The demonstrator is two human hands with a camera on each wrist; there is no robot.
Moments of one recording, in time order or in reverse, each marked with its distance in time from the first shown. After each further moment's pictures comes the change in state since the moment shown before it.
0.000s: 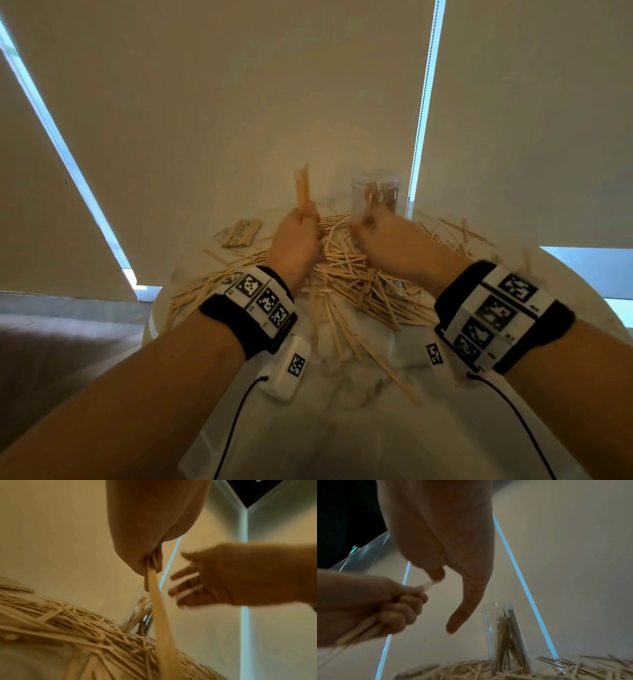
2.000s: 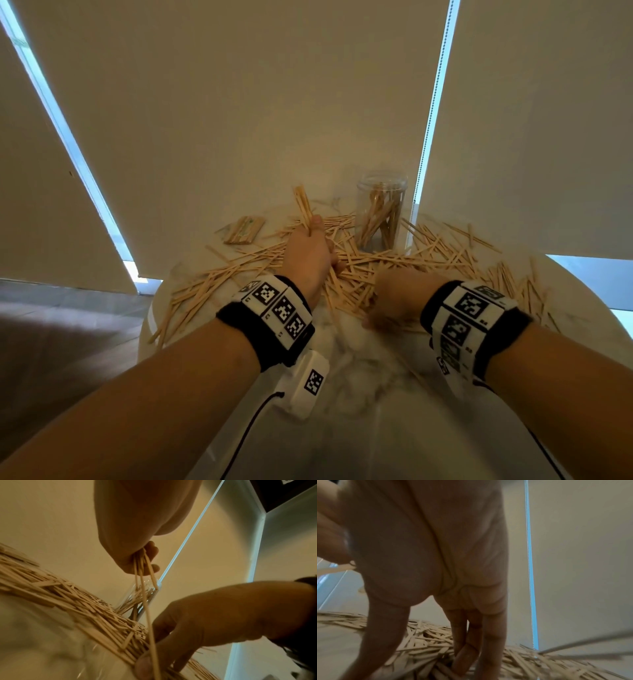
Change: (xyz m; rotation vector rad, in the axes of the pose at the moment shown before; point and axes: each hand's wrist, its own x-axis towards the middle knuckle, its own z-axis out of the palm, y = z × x) left_hand 0.009 -0.025 0.016 -0.114 0.129 -0.145; right_hand 0.011 0.031 0.032 -0.601 -0.482 0.115
